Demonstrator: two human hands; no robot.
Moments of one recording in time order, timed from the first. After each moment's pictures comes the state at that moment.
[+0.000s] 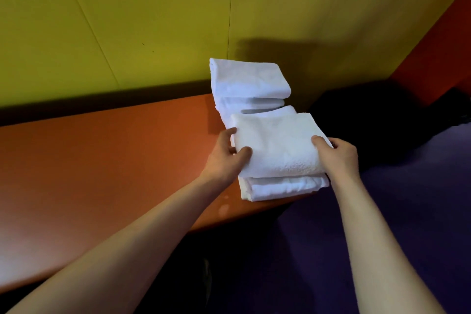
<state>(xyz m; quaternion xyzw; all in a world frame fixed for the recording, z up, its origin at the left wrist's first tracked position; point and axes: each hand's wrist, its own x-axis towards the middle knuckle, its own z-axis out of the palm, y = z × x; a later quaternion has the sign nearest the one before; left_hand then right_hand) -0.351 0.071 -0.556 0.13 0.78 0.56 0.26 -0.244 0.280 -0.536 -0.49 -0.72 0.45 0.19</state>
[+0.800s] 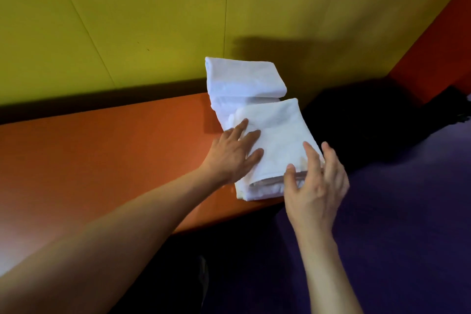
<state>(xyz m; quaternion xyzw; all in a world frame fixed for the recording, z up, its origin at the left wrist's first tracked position) -0.368 0.095 -0.559 0.43 0.88 0.18 0.11 -0.202 0.199 -0.561 -0.37 -0.87 0.10 0.30</state>
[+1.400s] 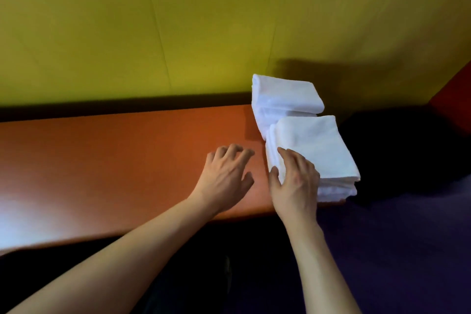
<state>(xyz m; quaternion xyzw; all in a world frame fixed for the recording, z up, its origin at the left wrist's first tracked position) -0.322 -0.033 -0.523 0.36 0.92 0.12 -0.02 -0.243 0.118 -0.554 -0.22 -0.92 0.19 0.27</state>
